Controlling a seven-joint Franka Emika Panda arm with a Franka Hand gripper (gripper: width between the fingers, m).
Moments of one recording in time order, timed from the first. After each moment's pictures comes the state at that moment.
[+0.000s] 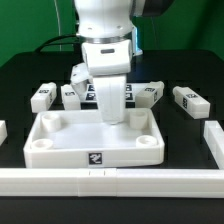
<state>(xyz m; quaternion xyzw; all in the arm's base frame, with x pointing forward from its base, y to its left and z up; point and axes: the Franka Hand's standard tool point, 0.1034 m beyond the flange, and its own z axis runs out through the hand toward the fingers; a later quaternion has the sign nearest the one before) 0.488 -0.014 0.007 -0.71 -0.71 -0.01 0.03</state>
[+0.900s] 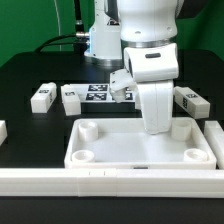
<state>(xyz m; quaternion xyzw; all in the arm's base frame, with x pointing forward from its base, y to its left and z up) 0.533 0.047 0.007 -0.72 -0.69 -0.03 0.03</state>
